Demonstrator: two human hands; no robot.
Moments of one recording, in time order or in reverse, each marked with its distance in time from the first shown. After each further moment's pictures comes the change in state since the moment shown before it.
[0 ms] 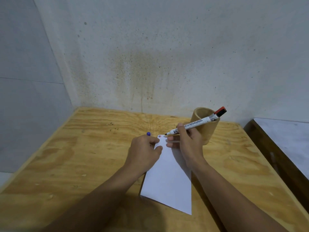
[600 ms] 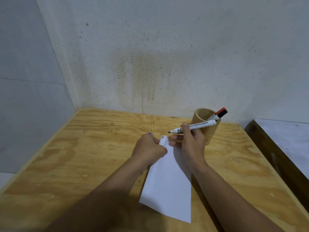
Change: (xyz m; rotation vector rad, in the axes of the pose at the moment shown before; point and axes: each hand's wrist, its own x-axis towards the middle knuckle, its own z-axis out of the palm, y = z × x) left_hand 0.013 0.014 0.000 -0.213 -0.231 -0.374; right_hand -0.001 -0.005 0.002 0.063 0.090 0.001
